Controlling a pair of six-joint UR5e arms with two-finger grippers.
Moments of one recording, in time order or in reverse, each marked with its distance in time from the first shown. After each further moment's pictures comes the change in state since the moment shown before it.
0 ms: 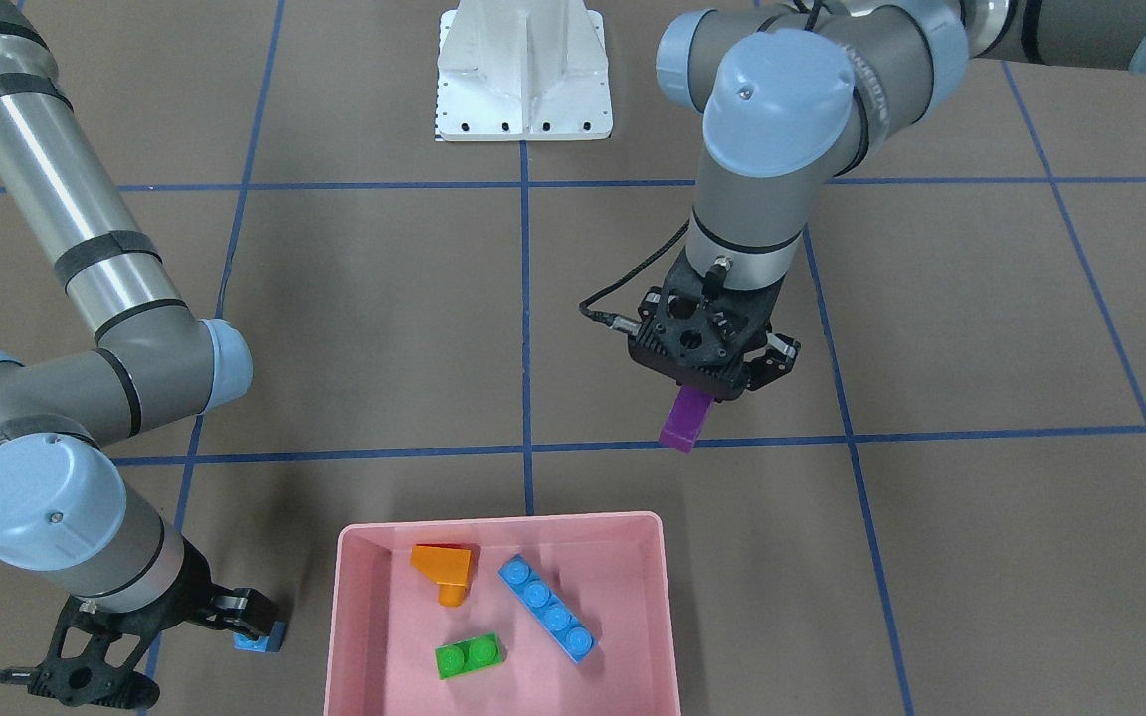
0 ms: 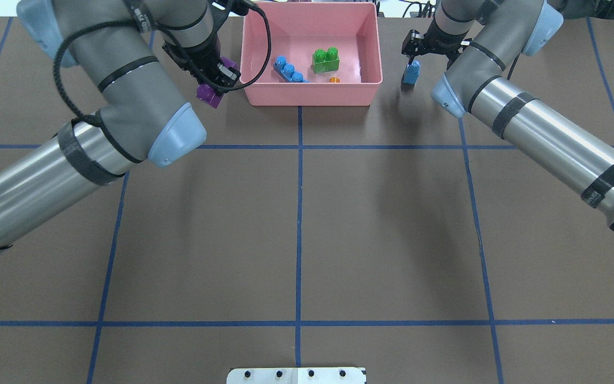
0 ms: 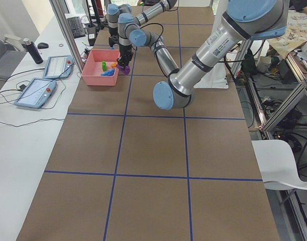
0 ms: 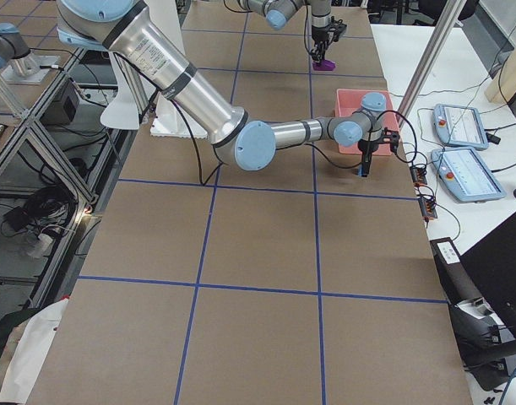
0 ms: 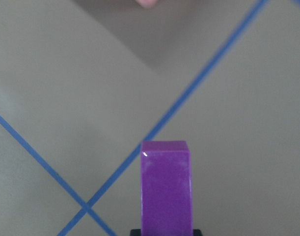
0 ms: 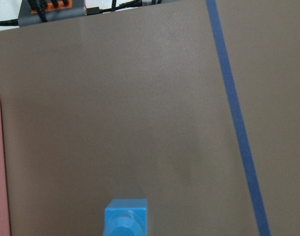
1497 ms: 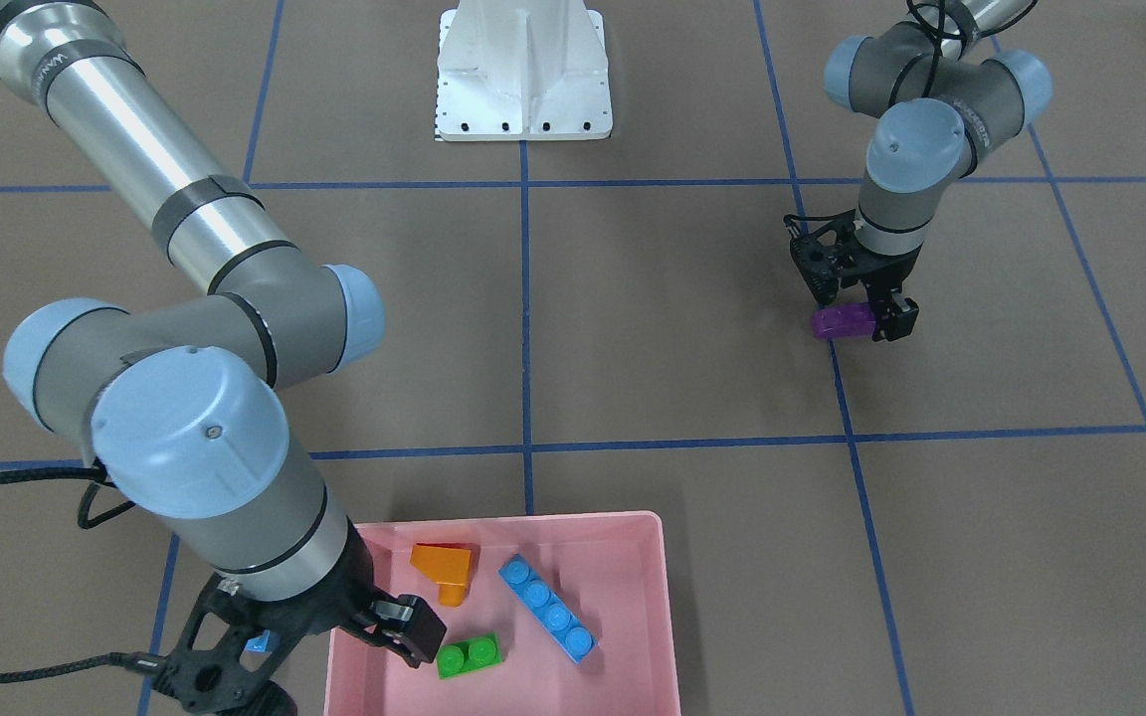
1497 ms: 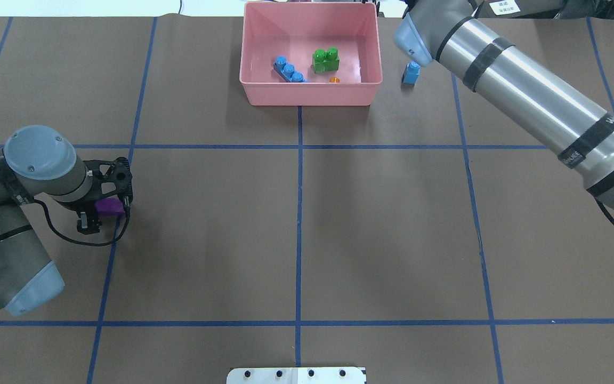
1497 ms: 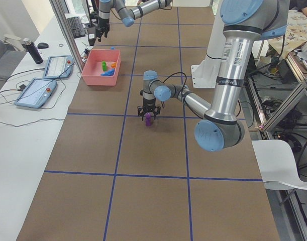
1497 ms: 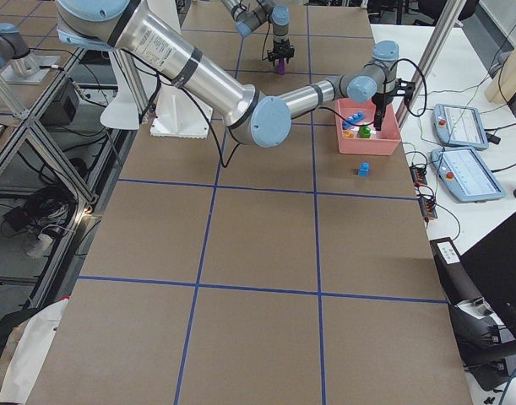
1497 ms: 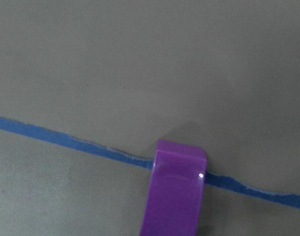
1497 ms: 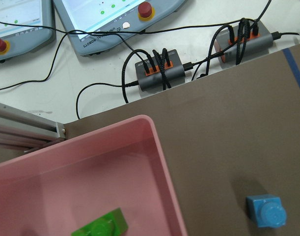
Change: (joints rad) left arm 0.171 0.717 -0.302 -0.190 0.123 0.813; right arm 0.051 0.144 0.068 -0.050 0.057 0.174
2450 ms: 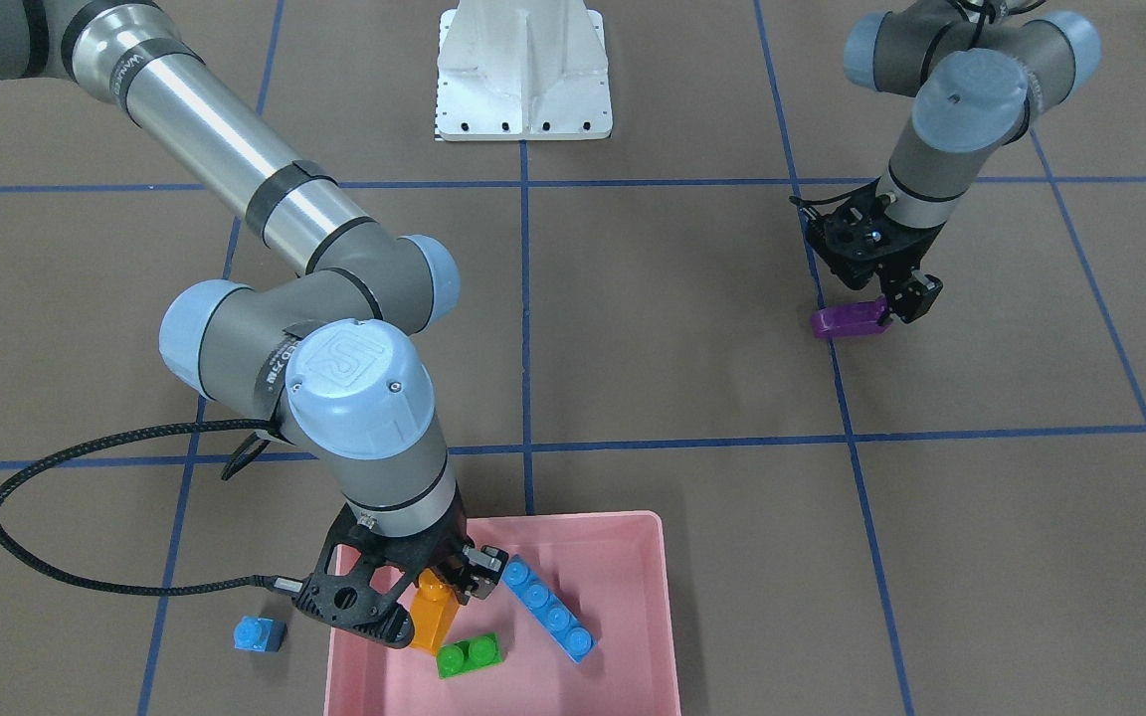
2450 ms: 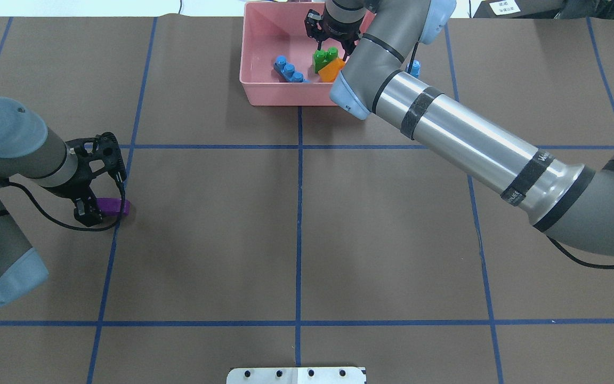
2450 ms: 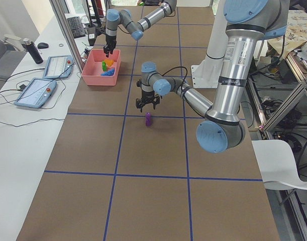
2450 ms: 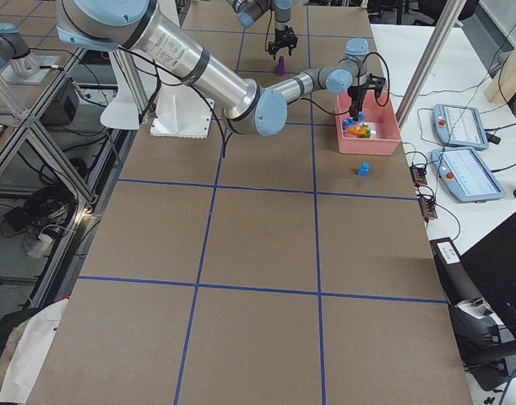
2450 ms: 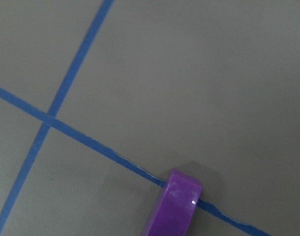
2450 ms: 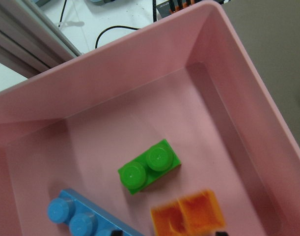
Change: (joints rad) left arm -0.048 0.008 -0.089 0.001 -0.078 -0.094; right arm -0.178 0.087 -0.041 -0.011 -0.147 0.206
